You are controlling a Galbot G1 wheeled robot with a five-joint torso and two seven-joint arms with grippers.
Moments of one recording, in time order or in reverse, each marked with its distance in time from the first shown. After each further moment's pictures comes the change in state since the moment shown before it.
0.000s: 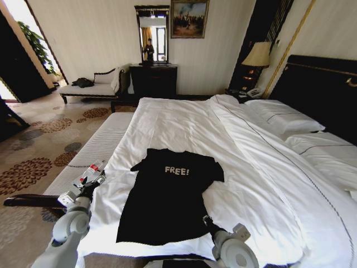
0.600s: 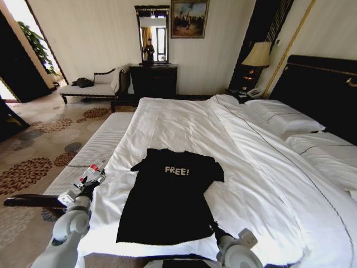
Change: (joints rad) left arm -0.012 0.000 0.005 0.005 -0.002 -0.001 -0.001; right arm -0.104 -0.028 0.028 0.084 -0.065 0.039 0.067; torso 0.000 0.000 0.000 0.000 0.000
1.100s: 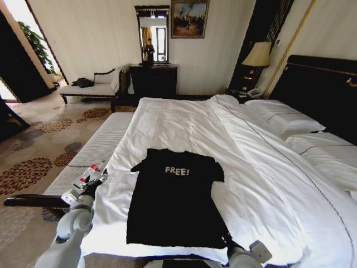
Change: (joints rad) left arm -0.020 -0.007 0.022 0.008 0.001 0.000 0.000; right arm -0.069 0.027 -0.016 0.014 -0.115 0.058 0.138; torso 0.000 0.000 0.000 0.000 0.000
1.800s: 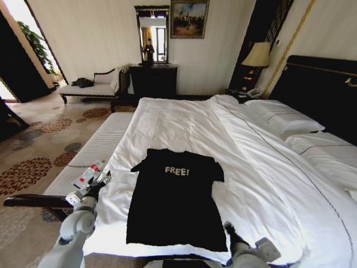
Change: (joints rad) left arm 0.110 0.035 0.055 -0.050 0.028 0.022 0.002; right arm 0.080 -0.015 0.076 0.100 -0.260 0.060 -0.103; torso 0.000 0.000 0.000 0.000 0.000
